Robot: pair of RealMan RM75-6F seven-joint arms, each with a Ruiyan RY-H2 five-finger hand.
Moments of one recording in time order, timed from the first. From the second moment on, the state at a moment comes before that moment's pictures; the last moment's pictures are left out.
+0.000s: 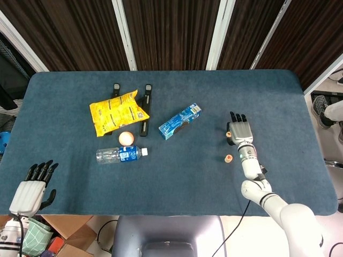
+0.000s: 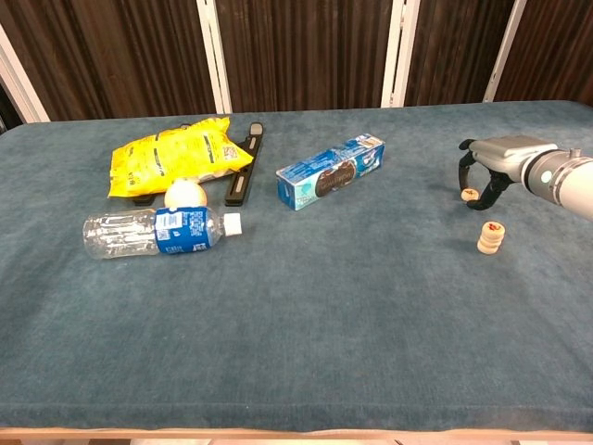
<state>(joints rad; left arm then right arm) -0.17 -1.16 0.00 -1.62 1.45 1.34 0.18 0.84 -1.86 0.29 -0.54 -0.98 0.63 -0.27</state>
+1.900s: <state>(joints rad) -0.16 -1.15 0.01 -1.63 1.49 1.36 0.15 0.59 -1.41 0.09 -1.29 -1.28 0.91 -0.15</state>
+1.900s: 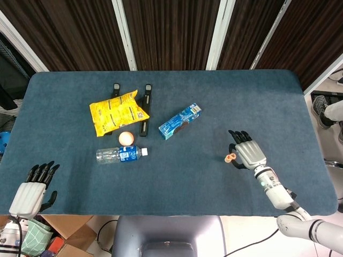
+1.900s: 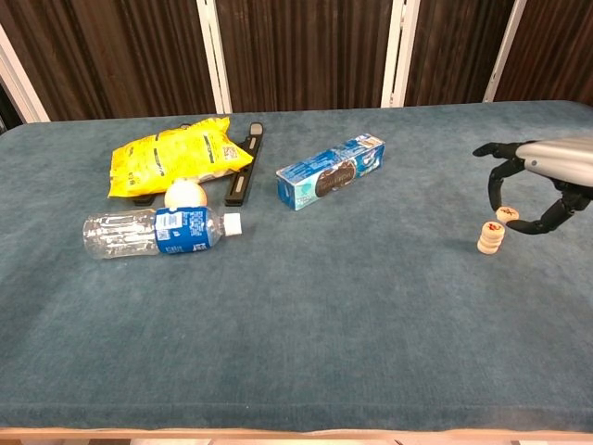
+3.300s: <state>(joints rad) -0.15 -1.14 0.01 -1.63 1.50 1.37 0.13 0.57 -1.38 0.09 -1.35 -1.28 0.95 -0.15</state>
